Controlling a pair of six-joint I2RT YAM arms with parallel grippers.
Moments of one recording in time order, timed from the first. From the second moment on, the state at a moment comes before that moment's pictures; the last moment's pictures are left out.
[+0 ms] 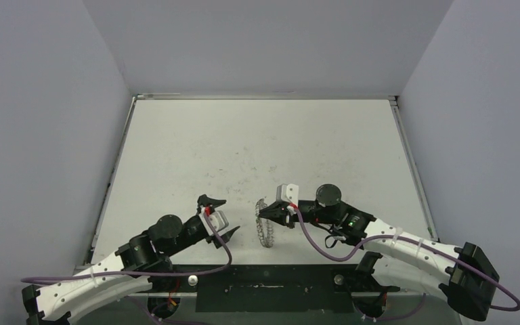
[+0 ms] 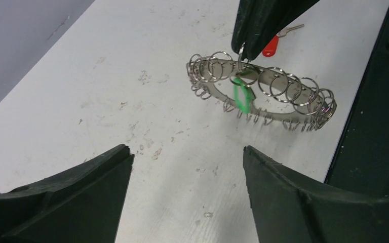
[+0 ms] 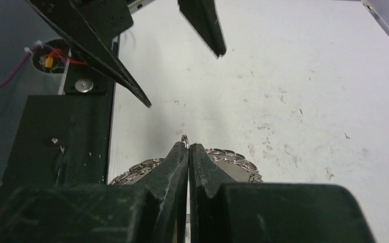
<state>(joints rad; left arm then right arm) -1.07 0.37 0.35 -0.17 -0.08 0.24 0.92 0.99 0.50 0.33 -0.54 -0.19</state>
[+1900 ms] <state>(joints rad) -0.61 1.09 0.43 -0.04 0.10 -0.62 0.42 1.04 0.54 0.11 -0.18 0.31</state>
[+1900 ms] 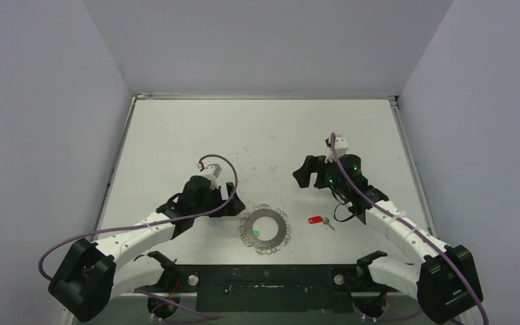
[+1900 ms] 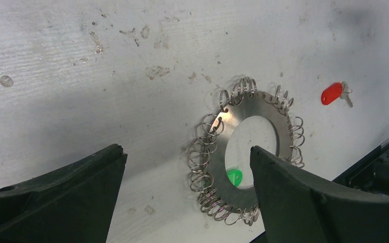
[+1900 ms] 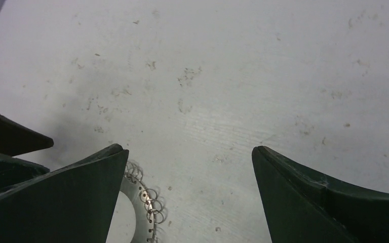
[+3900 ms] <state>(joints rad) -0.54 1.49 0.70 -0.04 0.16 -0.51 1.00 1.38 0.43 0.26 -0.24 0.76</state>
